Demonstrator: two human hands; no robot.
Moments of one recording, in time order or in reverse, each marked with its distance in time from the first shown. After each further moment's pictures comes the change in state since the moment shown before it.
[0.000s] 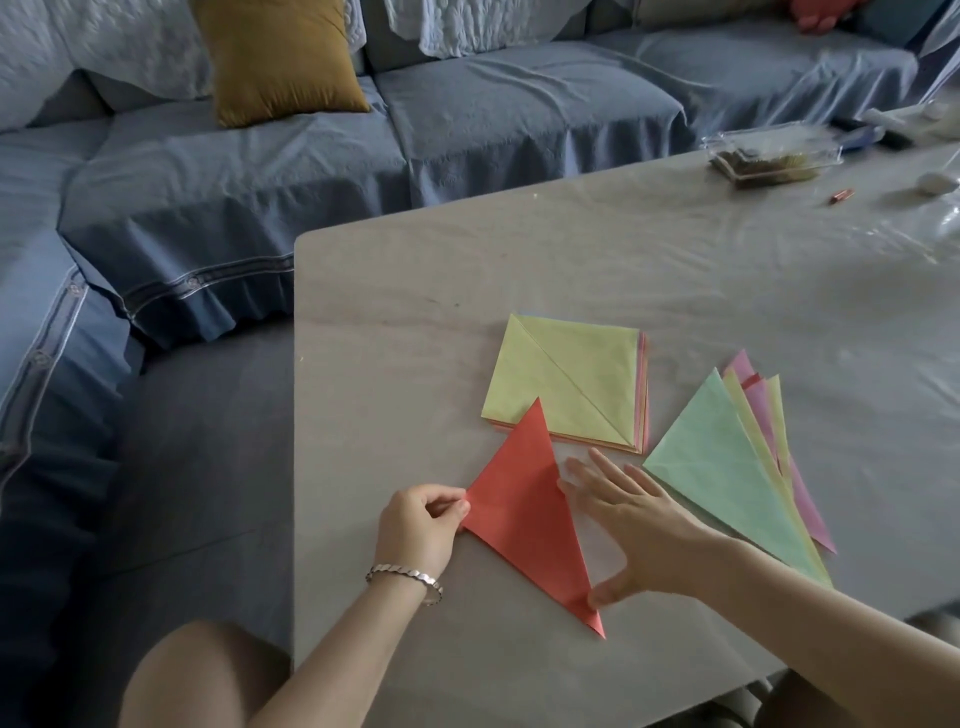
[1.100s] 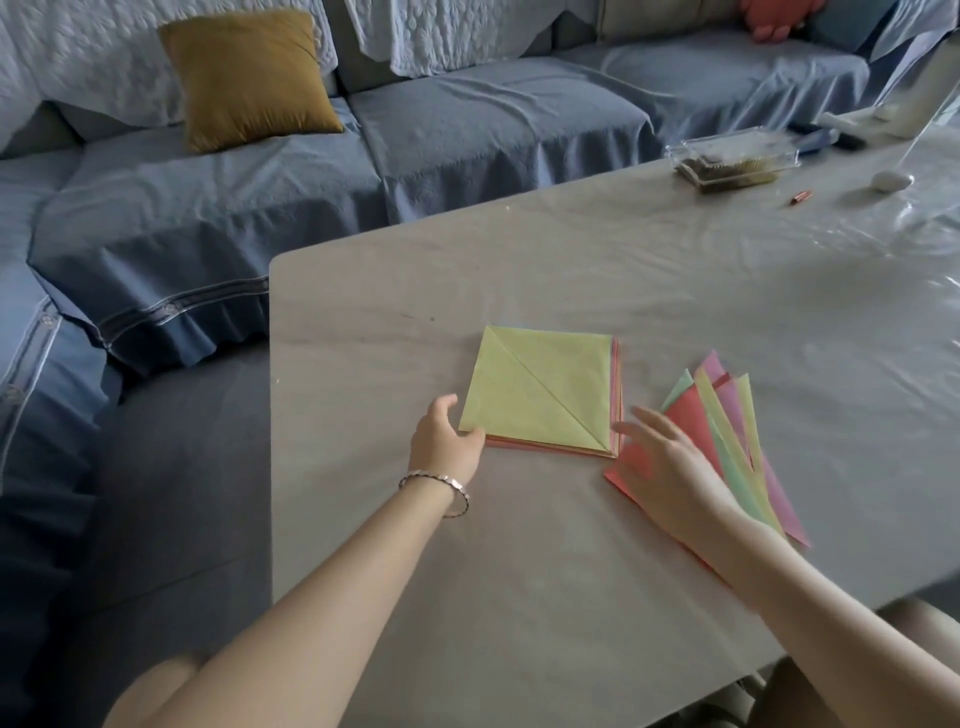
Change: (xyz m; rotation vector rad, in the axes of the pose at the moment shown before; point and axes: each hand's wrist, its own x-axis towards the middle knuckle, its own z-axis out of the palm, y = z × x) left_hand 0.054 0.067 0.034 0.121 -0.055 0.014; right_hand -0.012 0.029 -0.021 0.460 0.602 0.411
